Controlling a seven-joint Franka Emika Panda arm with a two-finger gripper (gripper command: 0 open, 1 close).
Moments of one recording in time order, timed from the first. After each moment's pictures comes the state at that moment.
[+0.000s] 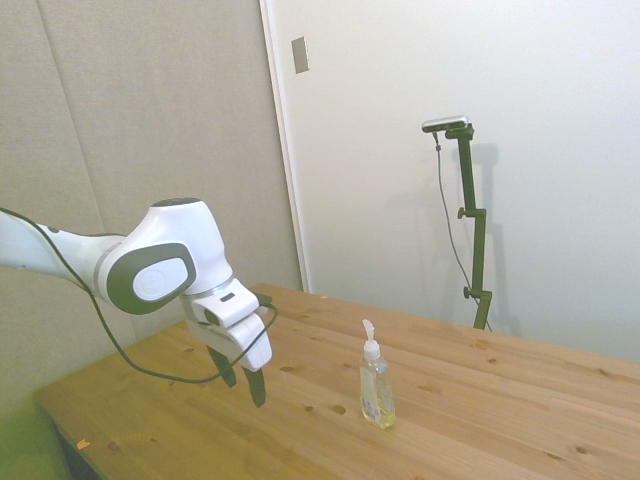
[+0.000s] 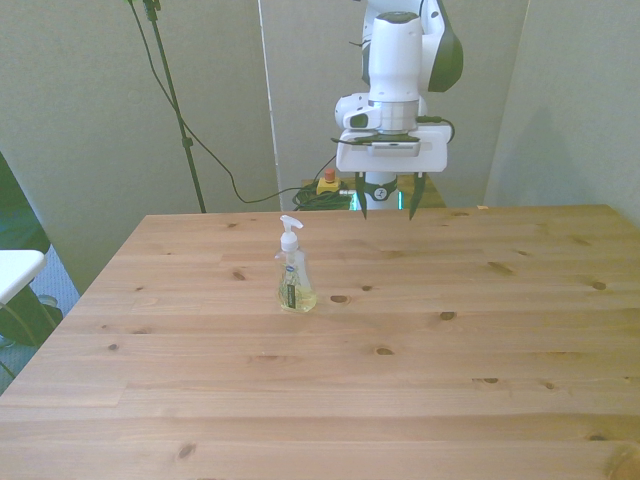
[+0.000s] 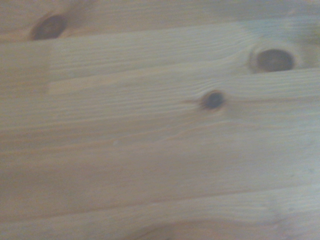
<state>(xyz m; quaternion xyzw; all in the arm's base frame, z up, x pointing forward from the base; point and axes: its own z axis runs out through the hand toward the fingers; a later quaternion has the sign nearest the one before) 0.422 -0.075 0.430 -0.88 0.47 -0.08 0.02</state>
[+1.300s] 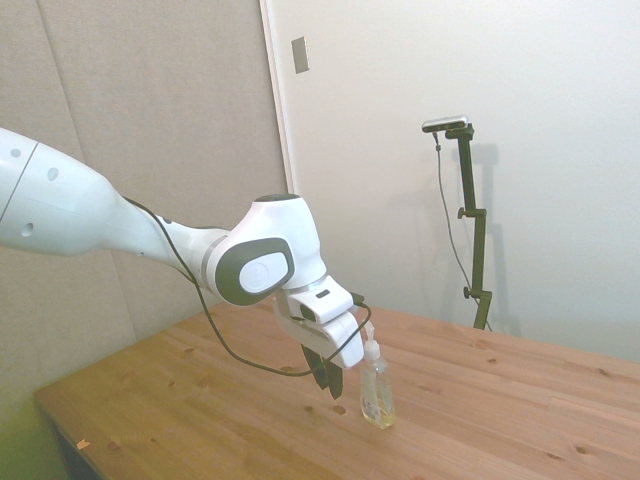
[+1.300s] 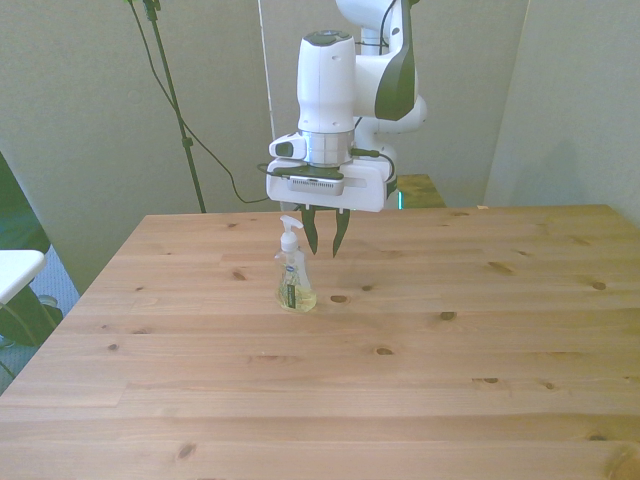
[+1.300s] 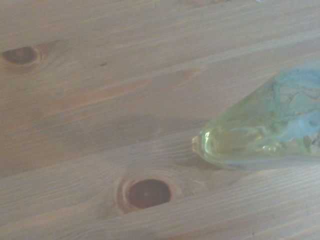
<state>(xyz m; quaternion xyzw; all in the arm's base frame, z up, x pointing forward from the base) 0.513 -0.174 0.417 -0.85 0.52 -0.07 0.00</state>
